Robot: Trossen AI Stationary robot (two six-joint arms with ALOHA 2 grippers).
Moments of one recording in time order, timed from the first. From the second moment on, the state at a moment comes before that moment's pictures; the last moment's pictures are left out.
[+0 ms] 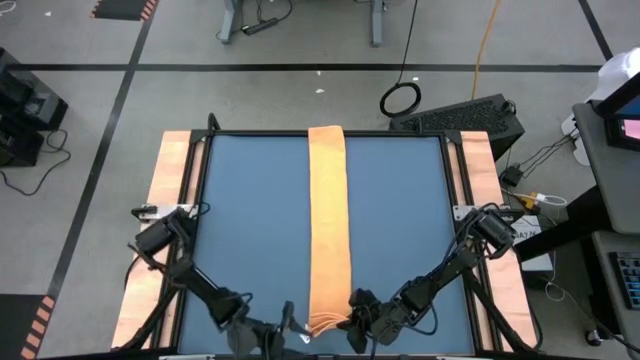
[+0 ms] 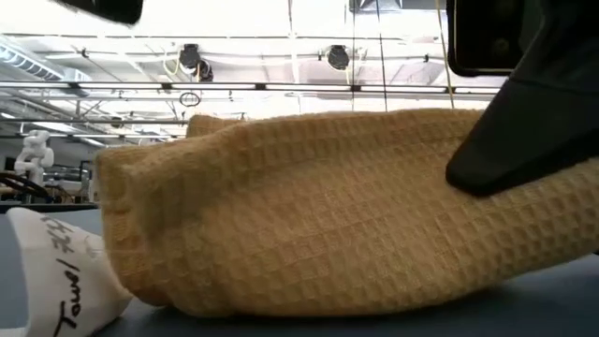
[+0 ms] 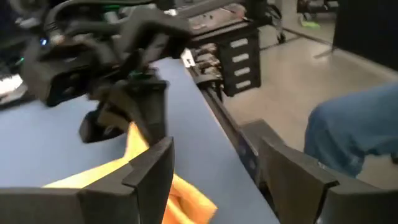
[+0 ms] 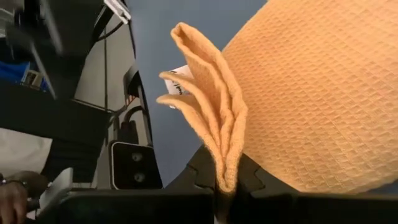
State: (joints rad) left arm -0.86 2.06 1.01 0.77 -0.57 0.07; right arm 0.73 2.02 1.02 0.37 0.42 1.29
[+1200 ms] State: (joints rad) left arm -0.82 2.21 1.10 0.57 -0.88 -0.14; right arm 0.69 2.02 1.02 0.36 0.37 1.27
